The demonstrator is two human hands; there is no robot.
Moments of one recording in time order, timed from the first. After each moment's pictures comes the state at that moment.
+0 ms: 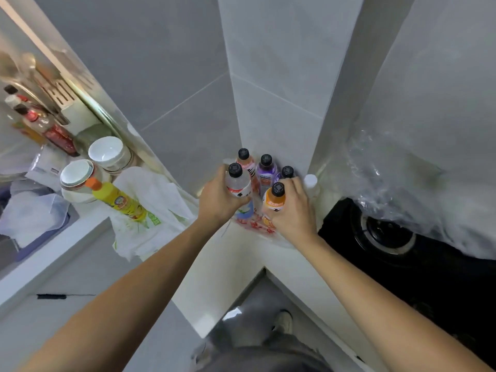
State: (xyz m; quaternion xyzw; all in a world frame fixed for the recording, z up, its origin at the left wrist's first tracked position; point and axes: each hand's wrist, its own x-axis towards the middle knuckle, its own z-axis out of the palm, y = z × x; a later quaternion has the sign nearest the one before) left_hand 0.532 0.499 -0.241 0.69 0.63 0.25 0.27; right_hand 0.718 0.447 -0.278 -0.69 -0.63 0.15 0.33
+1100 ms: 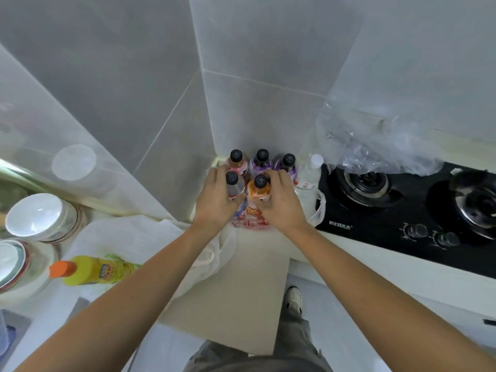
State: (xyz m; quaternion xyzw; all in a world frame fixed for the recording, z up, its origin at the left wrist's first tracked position) left_hand 0.472 0.593 -0.290 0.84 0.43 0.16 0.30; right_hand 0.623 0.488 -0.303 -0.80 -0.51 0.11 0.30
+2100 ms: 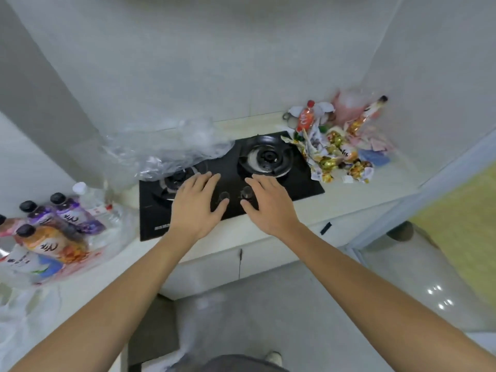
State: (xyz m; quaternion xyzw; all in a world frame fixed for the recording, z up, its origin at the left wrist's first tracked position) left_hand 0.745 0.219 -0.204 0.98 0.10 0.13 0.09; right_hand 0.845 0.025 -0.219 -0.91 -0.36 -0.06 0.19
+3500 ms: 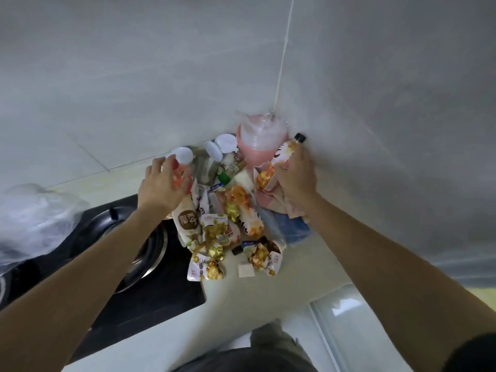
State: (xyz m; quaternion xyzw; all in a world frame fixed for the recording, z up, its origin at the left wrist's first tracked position) left_hand 1.349 0.040 -0.266 0.96 0.21 0.05 0.18; right_hand 1.493 -0.255 -0.275 -0.95 -0.03 0.03 0.32
